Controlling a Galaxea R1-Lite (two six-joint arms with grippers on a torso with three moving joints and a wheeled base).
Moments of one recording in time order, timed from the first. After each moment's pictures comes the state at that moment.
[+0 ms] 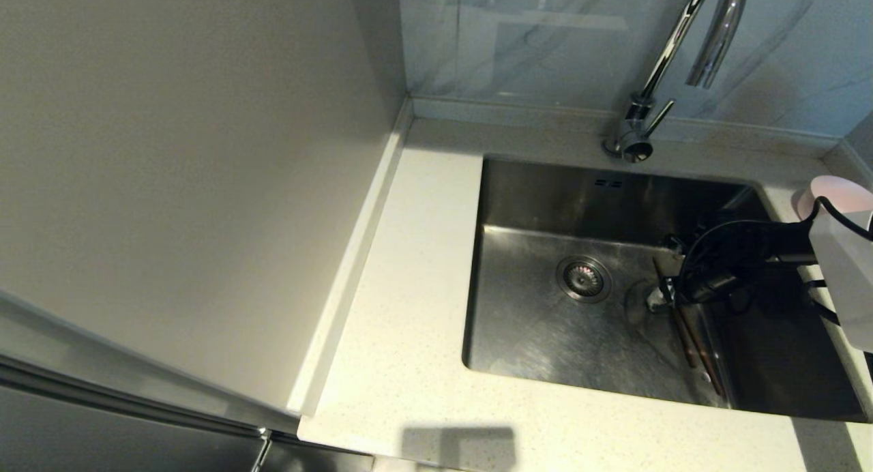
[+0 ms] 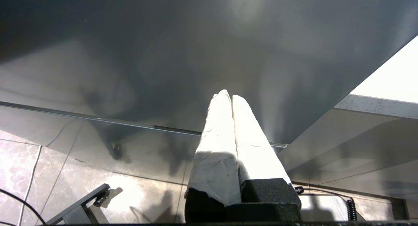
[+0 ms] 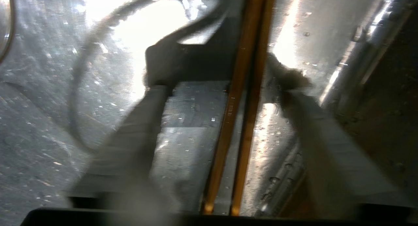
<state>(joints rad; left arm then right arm) 0.00 0.00 0.00 0.00 0.02 -0.03 -0.21 2.54 -1.97 0.42 0.01 -0.19</state>
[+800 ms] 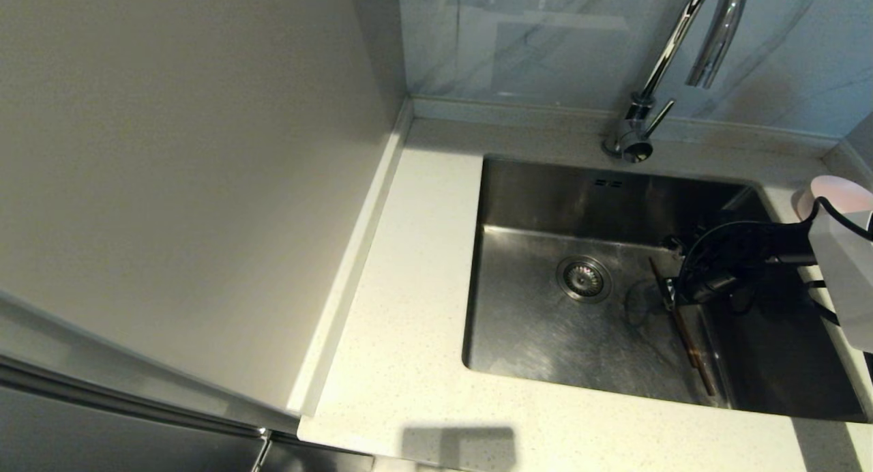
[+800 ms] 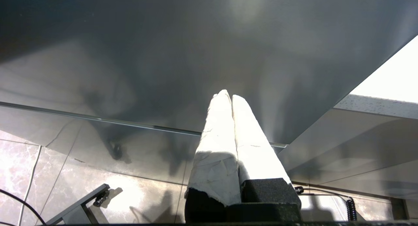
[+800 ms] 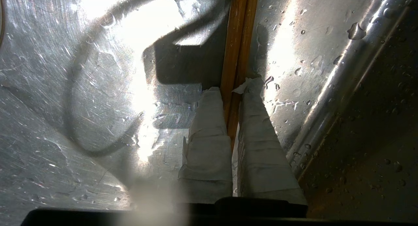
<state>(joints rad) 0.00 0.00 0.00 0.00 0.02 -0.03 -0.21 2.54 -1.97 0.42 0.01 -0.19</state>
